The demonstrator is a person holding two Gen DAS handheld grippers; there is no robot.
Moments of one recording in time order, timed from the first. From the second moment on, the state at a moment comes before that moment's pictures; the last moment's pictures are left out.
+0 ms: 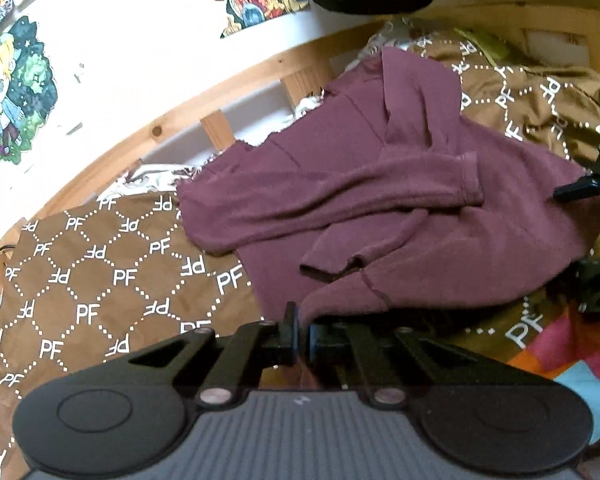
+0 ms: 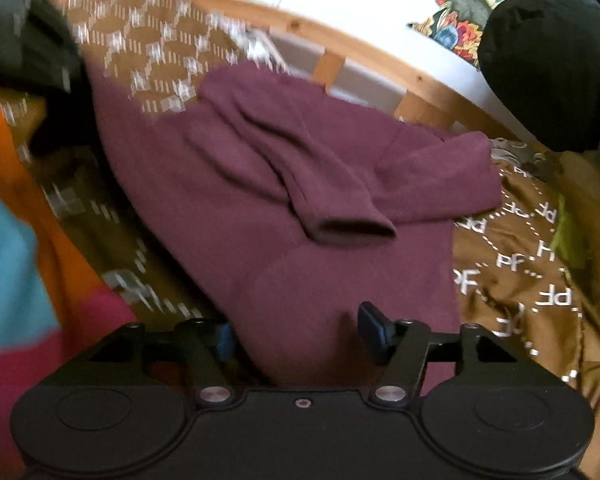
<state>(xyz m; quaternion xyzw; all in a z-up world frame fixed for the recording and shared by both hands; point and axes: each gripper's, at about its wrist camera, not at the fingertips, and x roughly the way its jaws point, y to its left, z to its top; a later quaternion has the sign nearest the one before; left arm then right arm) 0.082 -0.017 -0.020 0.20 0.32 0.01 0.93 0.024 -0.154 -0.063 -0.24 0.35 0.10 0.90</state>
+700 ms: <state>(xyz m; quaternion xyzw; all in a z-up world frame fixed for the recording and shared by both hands) 0.028 0.045 0.043 0.15 0.25 -0.14 0.95 -0.005 -0.158 0.030 -0.34 0.41 0.07 0.85</state>
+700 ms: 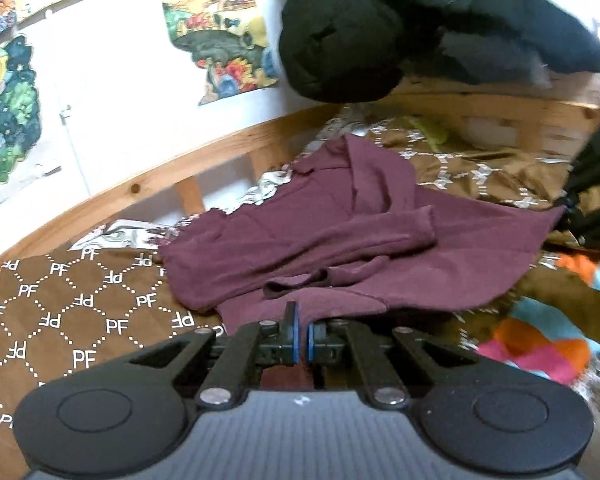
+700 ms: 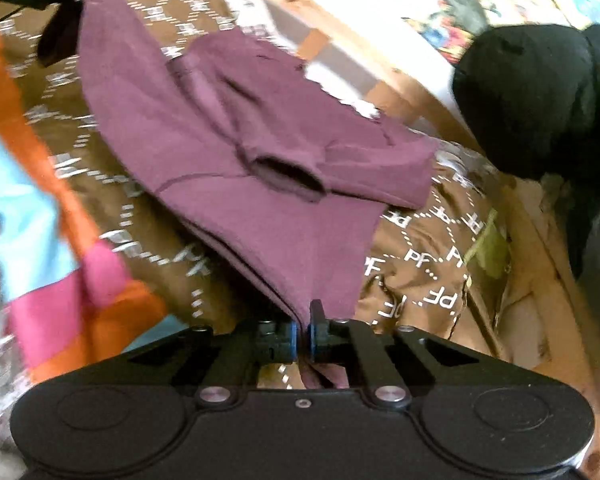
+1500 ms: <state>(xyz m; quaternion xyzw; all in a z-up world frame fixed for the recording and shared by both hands) 0.215 0.083 0.176 0.13 0.39 -0.10 0.90 0.162 -0.154 0.181 -0.34 0.39 0.08 0.85</state>
